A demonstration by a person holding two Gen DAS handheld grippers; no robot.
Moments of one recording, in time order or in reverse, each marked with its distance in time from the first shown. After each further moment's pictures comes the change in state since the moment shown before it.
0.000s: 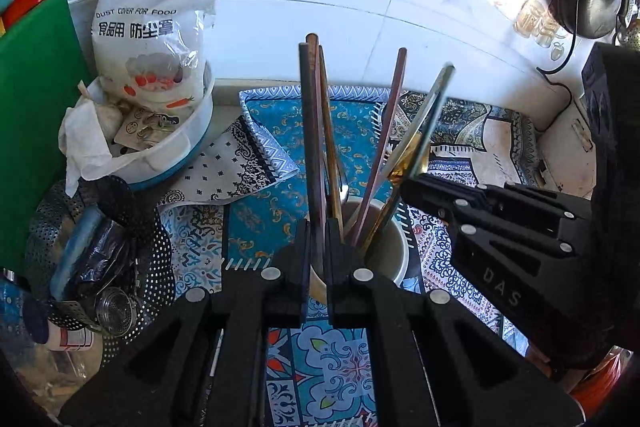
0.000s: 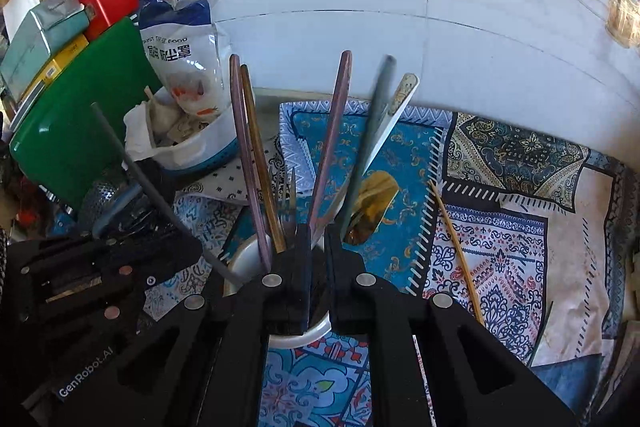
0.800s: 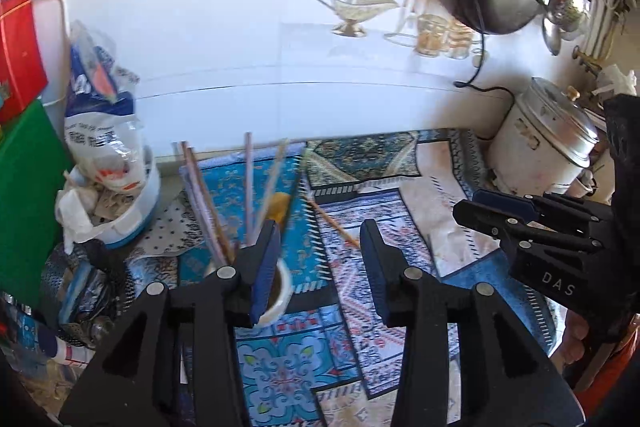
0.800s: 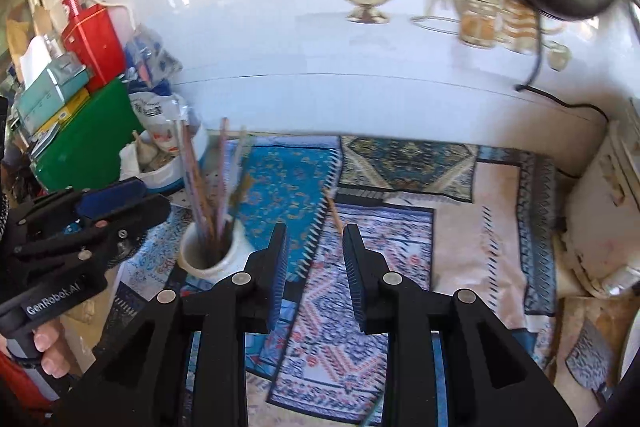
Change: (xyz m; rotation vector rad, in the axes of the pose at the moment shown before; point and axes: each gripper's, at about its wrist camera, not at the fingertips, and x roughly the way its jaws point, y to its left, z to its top) left arm -0.057 -0.114 0.007 0.157 -0.143 -0.047; right arm -0.130 -0.099 -0.038 0.086 -0.134 -0.117
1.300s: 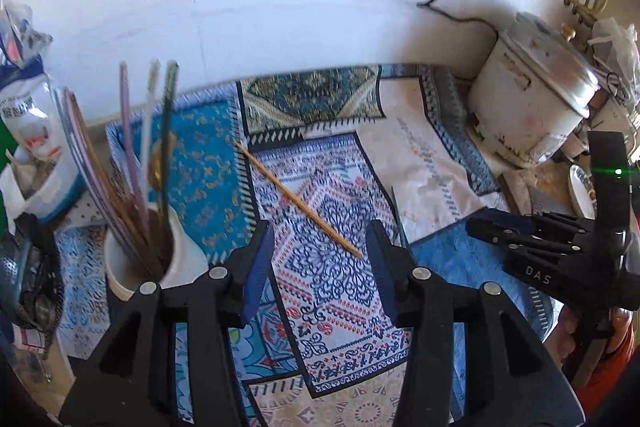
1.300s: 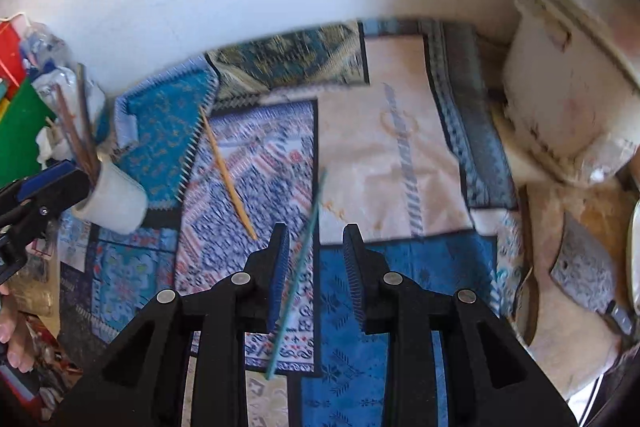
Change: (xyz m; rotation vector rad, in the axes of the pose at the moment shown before) left arm 0.075 -0.068 -0.034 0.040 0.181 -0.042; right arm 0.047 -0.109 -0.086 0.228 0.245 -0.105
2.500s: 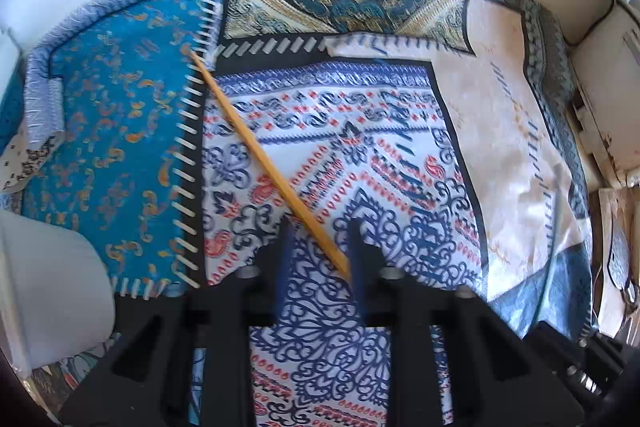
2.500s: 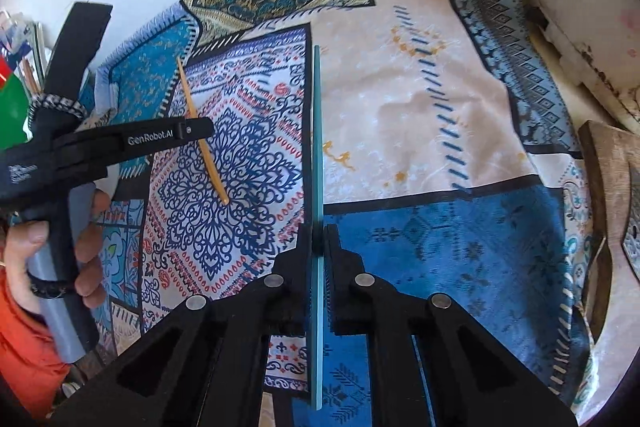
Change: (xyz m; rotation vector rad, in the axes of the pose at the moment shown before) left arm 0.179 0.008 0.014 -0.144 0.240 0.098; right arm 0.050 -0.031 -0.024 0.039 0.051 0.086
